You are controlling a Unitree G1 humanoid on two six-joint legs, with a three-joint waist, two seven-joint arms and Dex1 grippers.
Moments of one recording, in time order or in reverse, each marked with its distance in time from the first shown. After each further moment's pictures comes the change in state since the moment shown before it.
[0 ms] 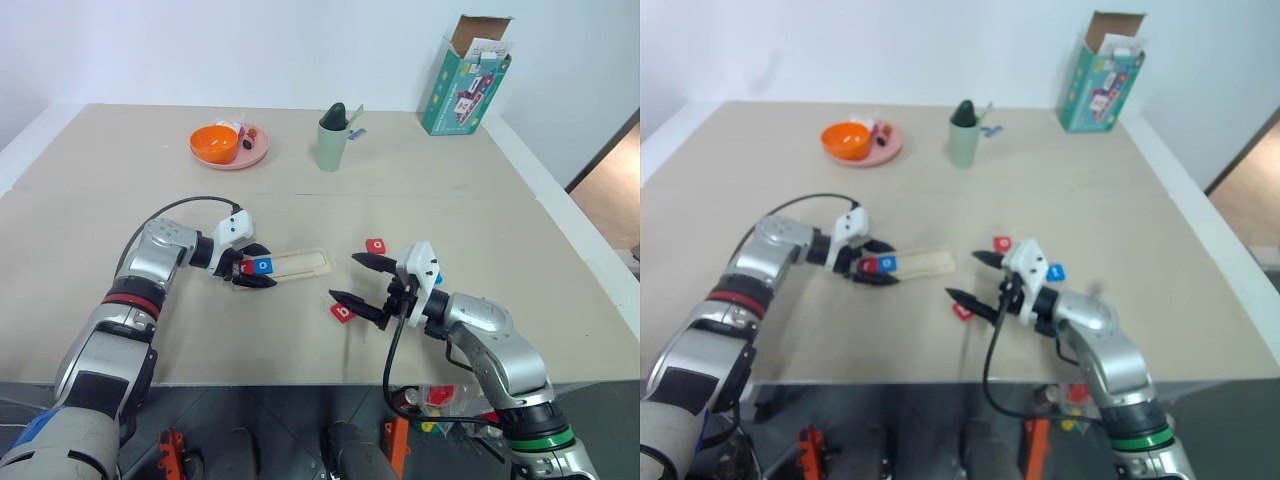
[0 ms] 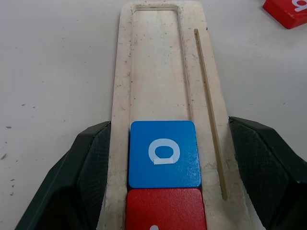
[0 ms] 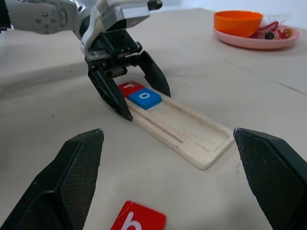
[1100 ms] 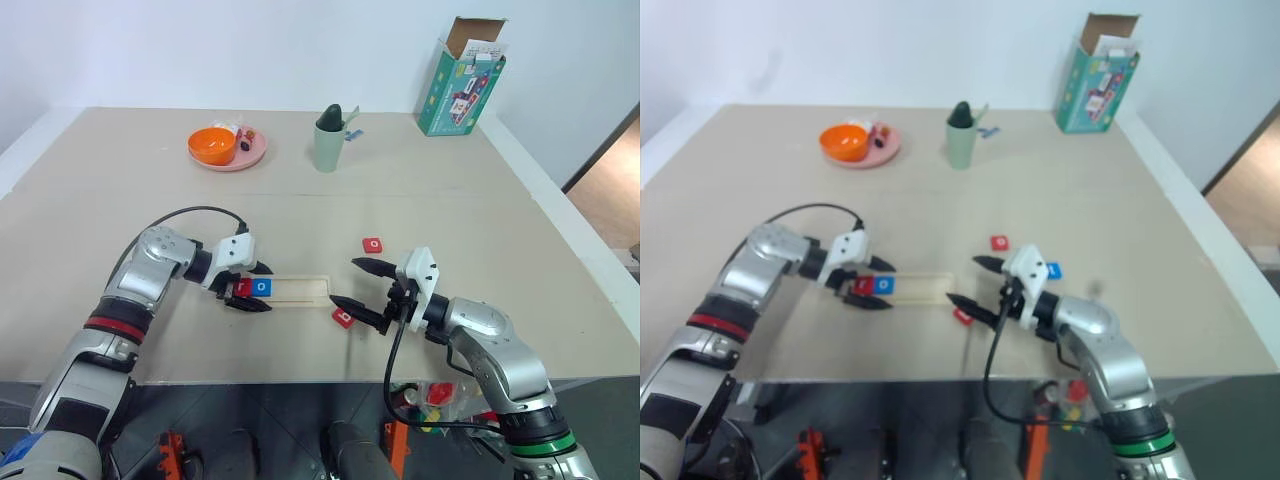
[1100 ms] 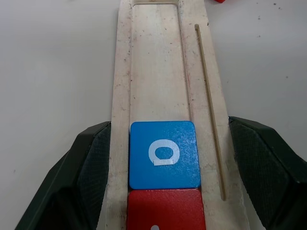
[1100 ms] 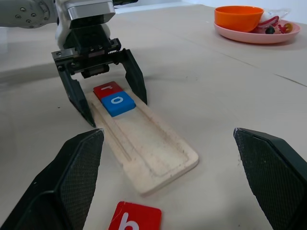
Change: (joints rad) left arm 0.147 0.085 -0.049 -0.299 -0.016 0.001 -0.091; right arm 0.022 -0.005 0.003 -0.015 -0.002 0.006 0.002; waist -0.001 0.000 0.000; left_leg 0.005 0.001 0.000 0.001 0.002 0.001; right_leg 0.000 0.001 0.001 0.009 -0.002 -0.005
